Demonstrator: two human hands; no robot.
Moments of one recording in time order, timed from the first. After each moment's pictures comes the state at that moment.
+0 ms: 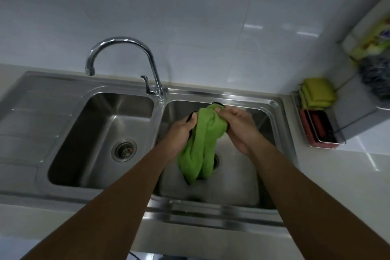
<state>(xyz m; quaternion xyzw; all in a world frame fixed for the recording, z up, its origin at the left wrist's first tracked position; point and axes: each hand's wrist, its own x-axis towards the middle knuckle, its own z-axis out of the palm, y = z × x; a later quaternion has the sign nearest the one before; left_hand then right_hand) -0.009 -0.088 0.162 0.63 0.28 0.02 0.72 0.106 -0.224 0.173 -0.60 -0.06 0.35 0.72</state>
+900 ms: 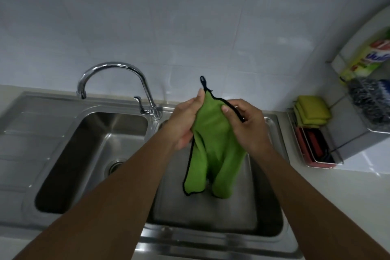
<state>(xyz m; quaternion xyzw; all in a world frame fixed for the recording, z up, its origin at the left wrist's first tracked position) 0.062 -0.085 0.241 0.50 0.22 0.04 0.84 0.147 -0.235 0.218 -0.73 -0.31 0.04 0.61</state>
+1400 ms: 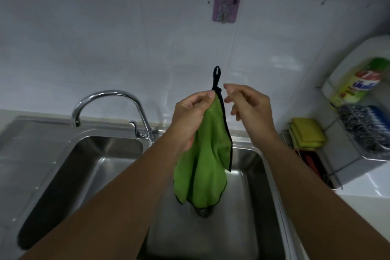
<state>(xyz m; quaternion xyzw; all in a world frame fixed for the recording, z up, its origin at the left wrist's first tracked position) 0.111 -0.084 0.285 0.56 0.20 0.19 0.78 0.192 -0.212 0.298 -0.69 -0.25 0.05 0.68</state>
